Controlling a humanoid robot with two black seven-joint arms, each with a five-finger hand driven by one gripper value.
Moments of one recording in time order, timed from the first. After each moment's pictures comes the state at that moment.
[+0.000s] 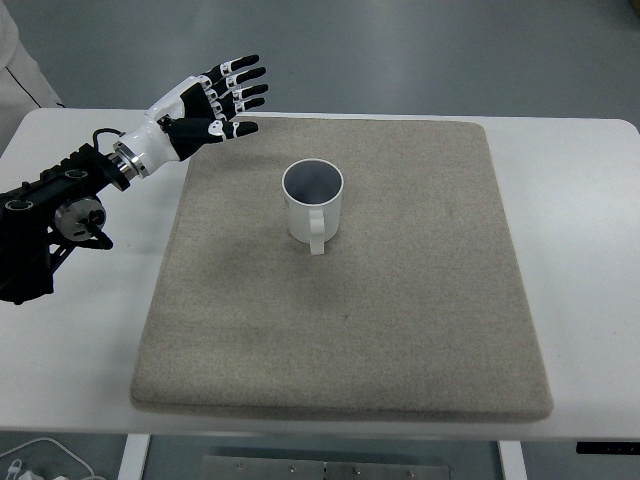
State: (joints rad) left arm -0.95 0.33 -0.36 -0.53 0.24 -0.59 -0.51; right arm 0.02 0.00 -0.06 0.14 -0.01 0.11 -0.23
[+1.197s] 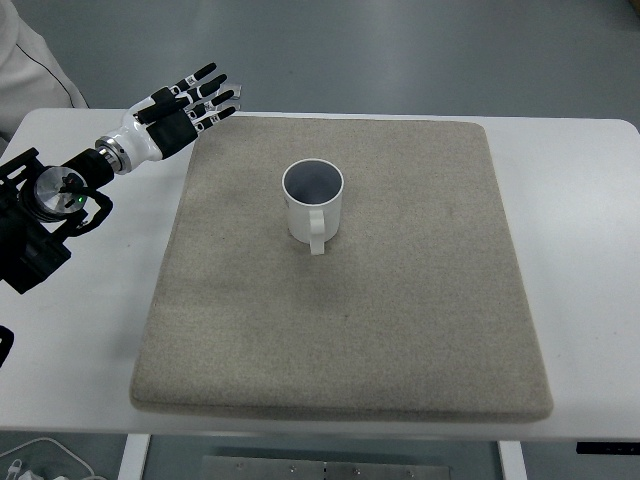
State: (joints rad) left arm -0.95 0.30 -0.55 -0.42 -0.29 -0.54 0.06; right arm 0.02 0.00 -0.06 0.14 -0.01 0.12 -0.23
